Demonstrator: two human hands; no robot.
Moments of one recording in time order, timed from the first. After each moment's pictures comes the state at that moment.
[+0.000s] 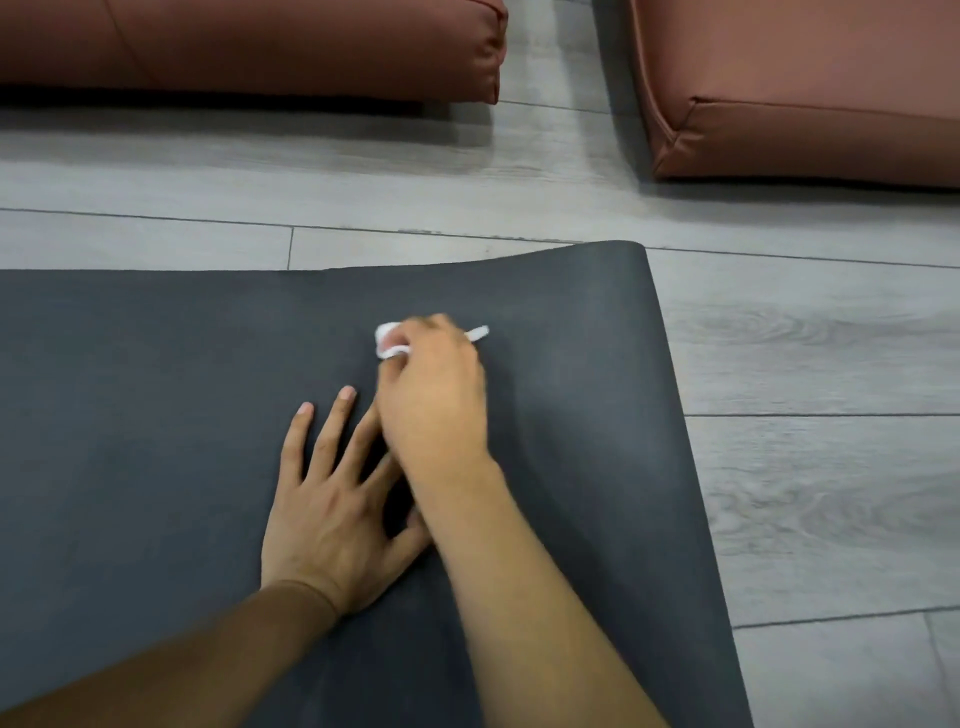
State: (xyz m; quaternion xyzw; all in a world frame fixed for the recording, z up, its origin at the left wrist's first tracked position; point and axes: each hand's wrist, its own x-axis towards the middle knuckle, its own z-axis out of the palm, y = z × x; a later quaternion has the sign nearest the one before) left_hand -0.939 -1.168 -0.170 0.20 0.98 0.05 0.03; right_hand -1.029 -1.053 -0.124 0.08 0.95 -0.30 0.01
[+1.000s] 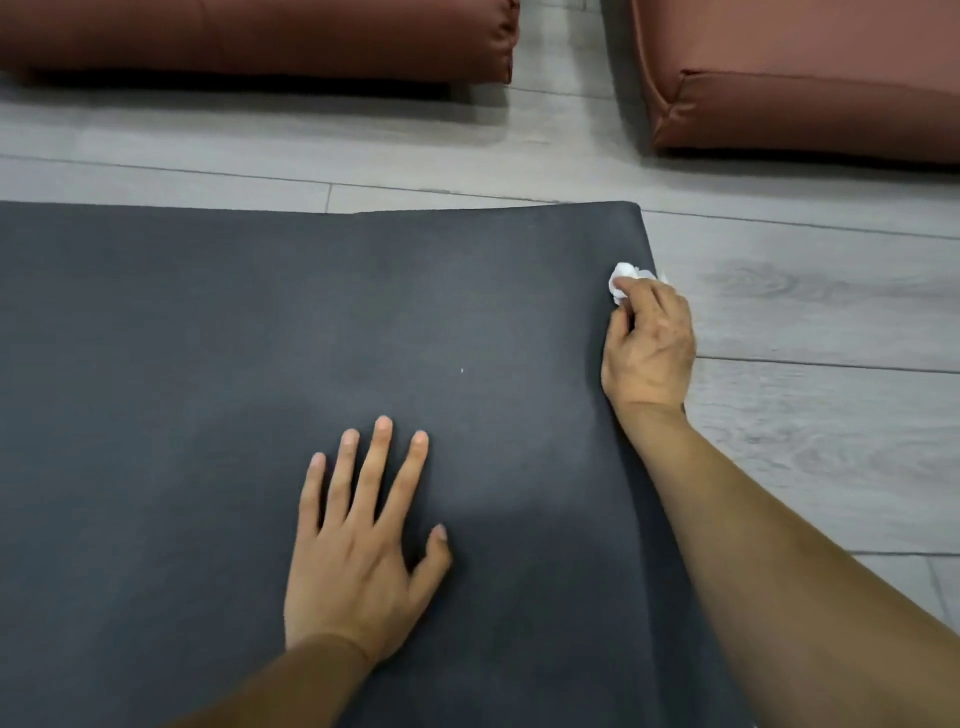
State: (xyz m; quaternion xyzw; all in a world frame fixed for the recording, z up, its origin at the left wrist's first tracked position) left_hand -0.807 -1.148 -0.161 0.09 0.99 0.06 0.06; right_hand -0.984 -0.873 -0.176 0.11 0.94 -0.21 -0.25
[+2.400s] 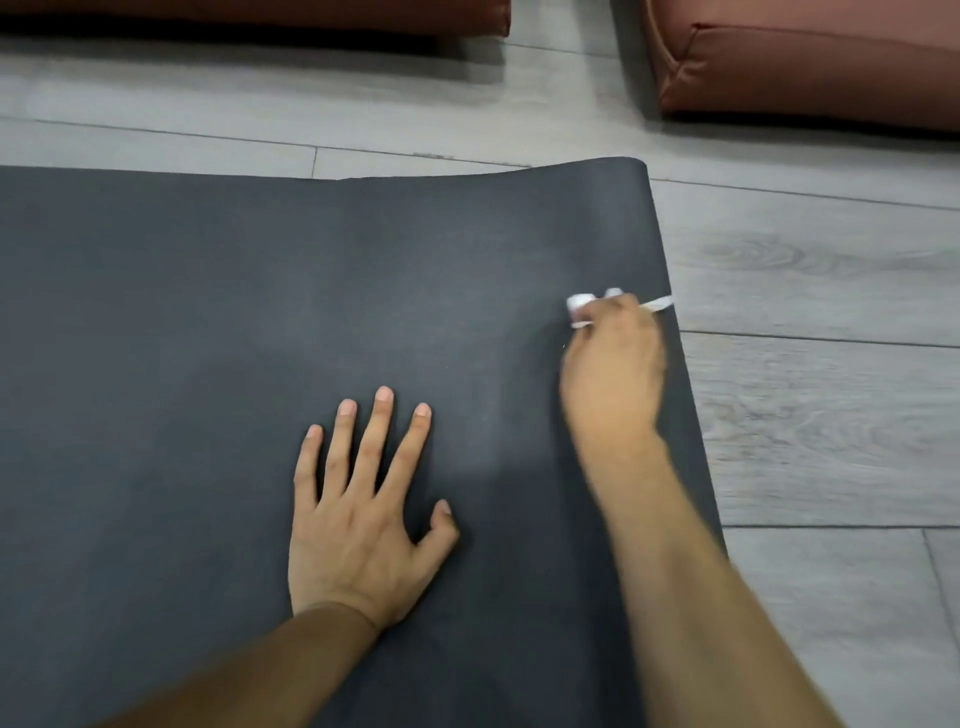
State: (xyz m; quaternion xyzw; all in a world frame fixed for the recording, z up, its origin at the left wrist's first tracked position) left_hand -0.819 -1.141 -0.166 0.07 0.99 0.07 0.03; right_hand -0.942 -0.936 -0.131 0.18 0.97 -0.16 -0.10
